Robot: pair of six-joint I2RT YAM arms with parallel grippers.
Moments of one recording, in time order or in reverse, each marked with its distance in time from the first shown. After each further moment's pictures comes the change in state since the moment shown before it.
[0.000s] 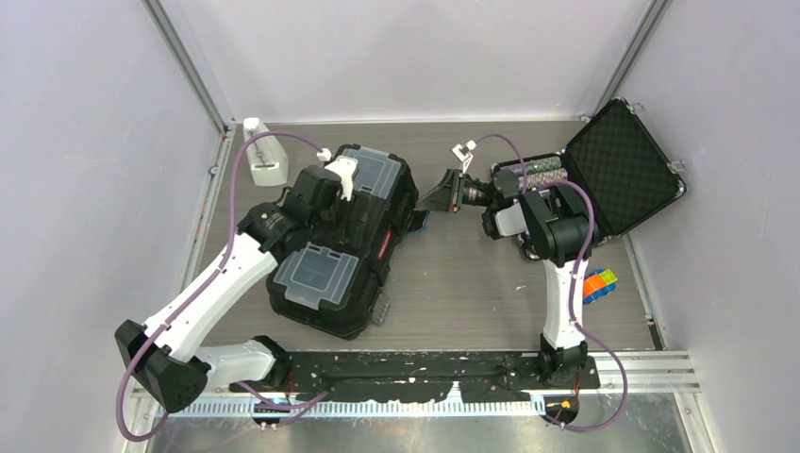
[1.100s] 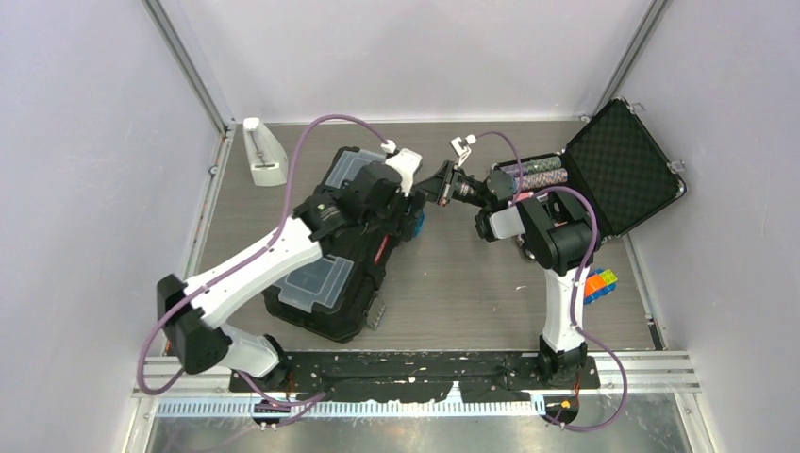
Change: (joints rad) left arm -0.245 0.193 0.156 0.174 -0.084 0.021; right arm 0.073 -0.079 -0.025 0.002 0.244 0.090
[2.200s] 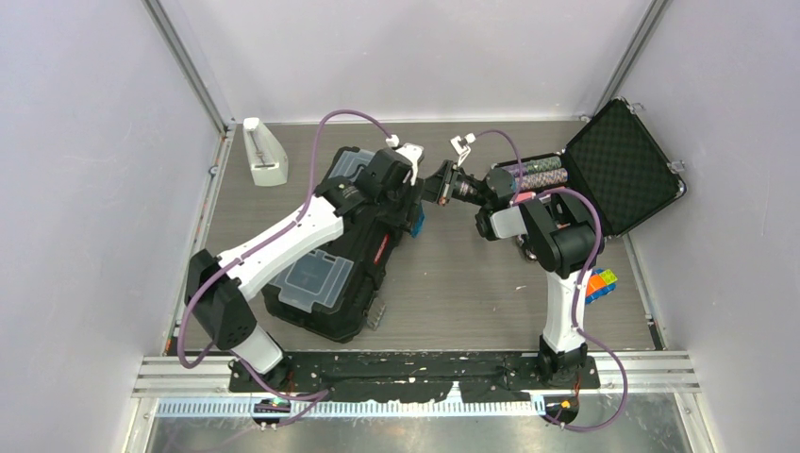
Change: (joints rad) left arm 0.082 0.216 0.098 -0.035 0.105 -0.130; right arm 0.003 -0.029 -0.003 -0.068 0.004 -0.071
